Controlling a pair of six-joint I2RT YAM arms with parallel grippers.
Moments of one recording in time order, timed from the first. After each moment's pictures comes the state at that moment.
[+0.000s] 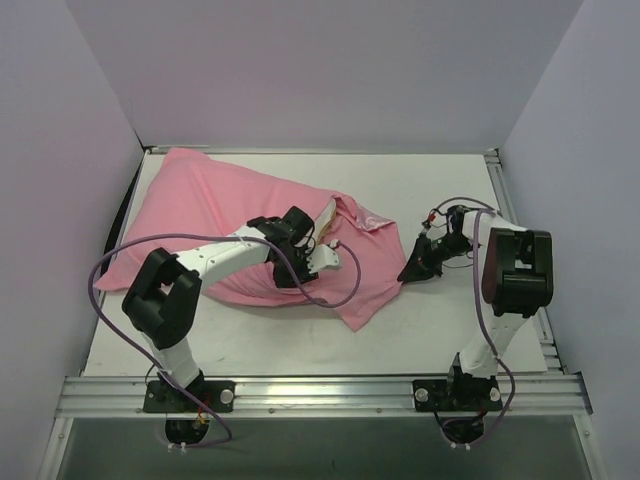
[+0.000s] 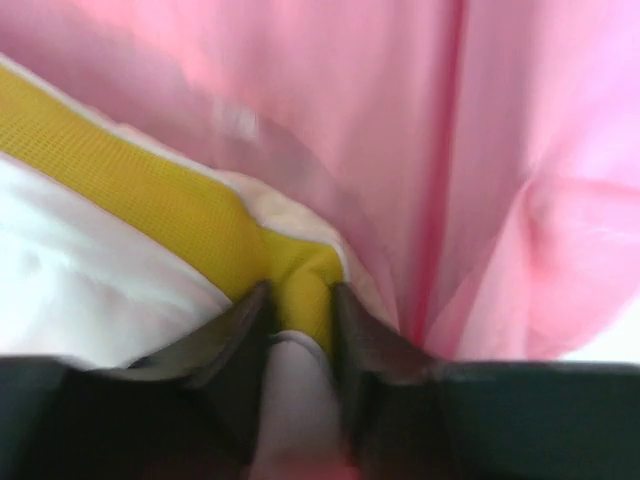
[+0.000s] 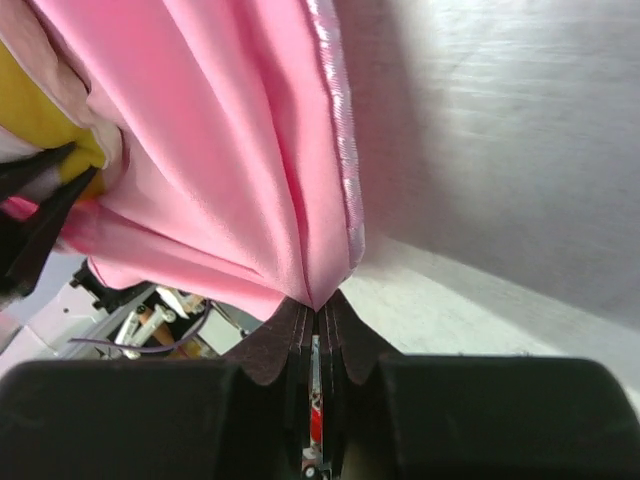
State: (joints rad) left arm -0.69 1.74 1.19 -0.74 0.16 0.68; right arm -0.08 1.88 1.09 -0.85 -0.72 0.17
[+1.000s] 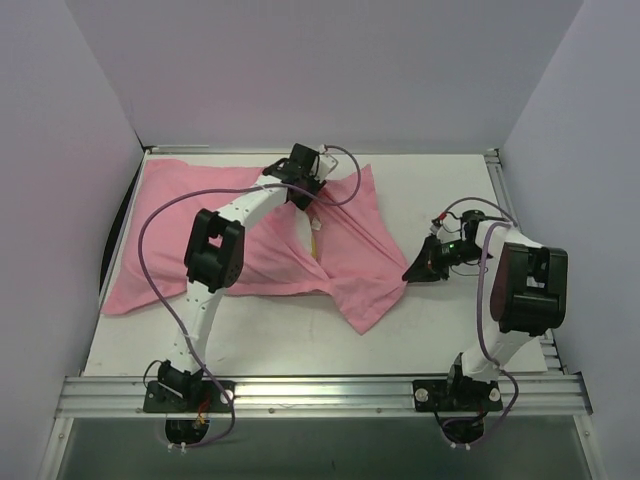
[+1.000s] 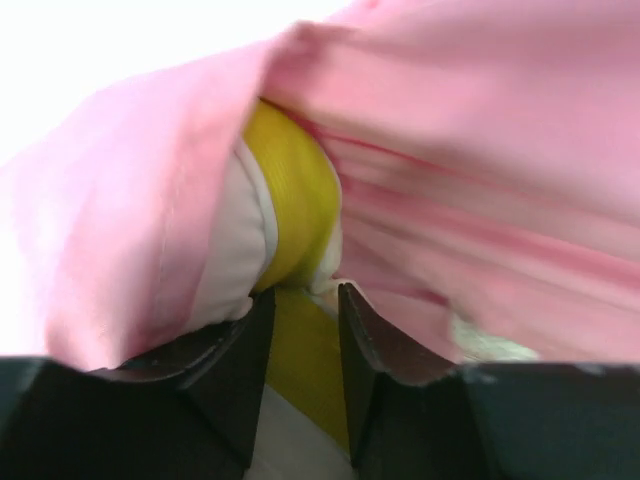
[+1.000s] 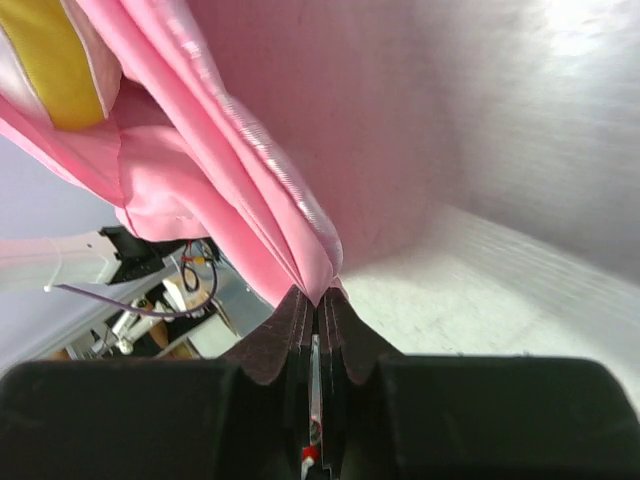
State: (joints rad) left arm -0.53 2.38 2.05 -0.57 -0.14 0.26; right arm -0.12 1.74 0.98 -0.82 -0.82 0.08
